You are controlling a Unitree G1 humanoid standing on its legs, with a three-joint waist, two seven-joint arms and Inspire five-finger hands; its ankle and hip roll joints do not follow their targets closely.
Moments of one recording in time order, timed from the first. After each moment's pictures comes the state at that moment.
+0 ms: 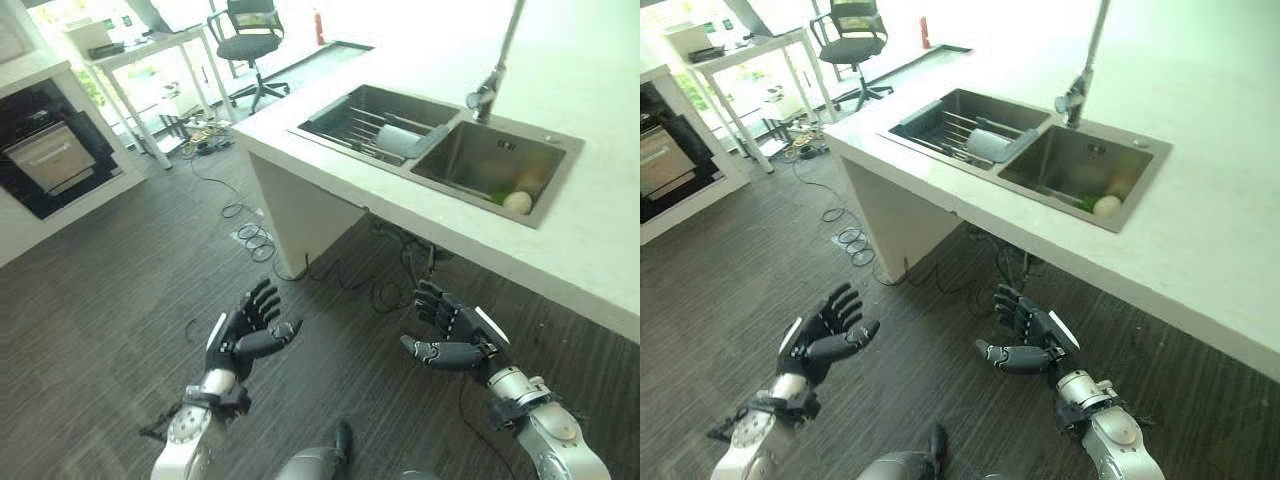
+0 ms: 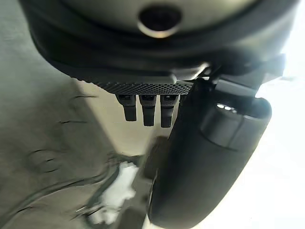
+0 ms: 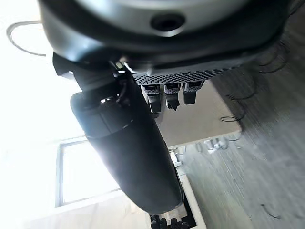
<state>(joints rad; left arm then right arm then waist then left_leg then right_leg) 0.12 0.36 -0.03 0.04 -0.58 -0.12 -0.09 0.22 -0.47 0.06 -0.13 0.51 -0.05 0.24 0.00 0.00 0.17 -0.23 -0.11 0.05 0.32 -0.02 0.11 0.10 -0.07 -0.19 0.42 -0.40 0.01</state>
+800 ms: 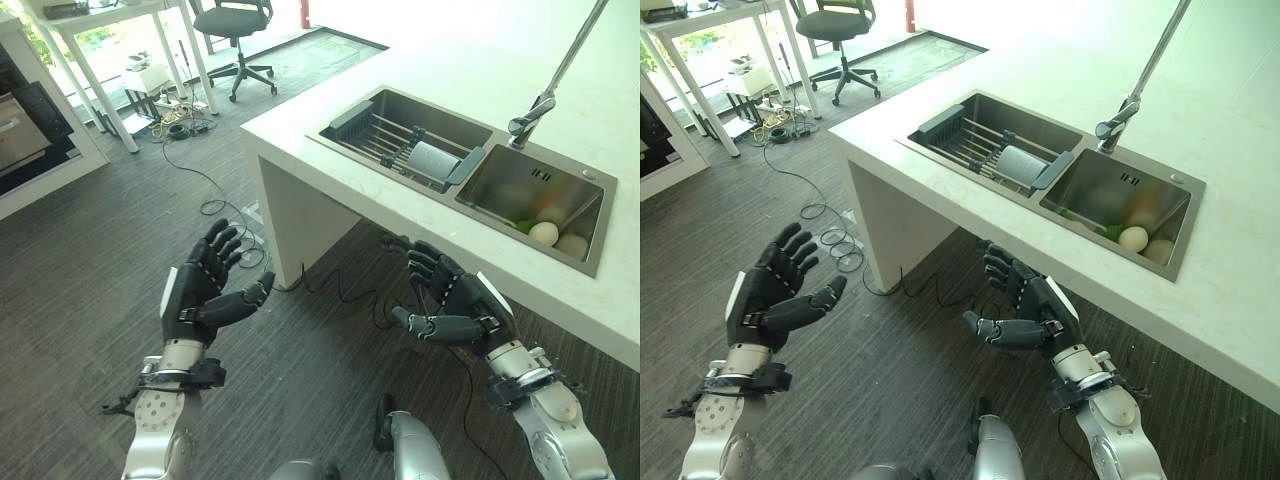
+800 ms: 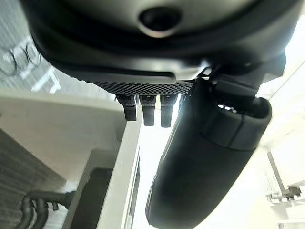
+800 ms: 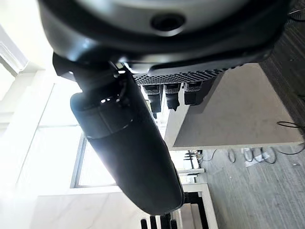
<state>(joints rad) 0.12 0.39 0.04 -0.10 -0.46 -0.26 -0.05 0.16 -0.46 0.04 -0.27 0.47 -0.10 0.27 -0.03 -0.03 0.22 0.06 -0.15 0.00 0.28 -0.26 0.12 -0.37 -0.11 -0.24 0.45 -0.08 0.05</state>
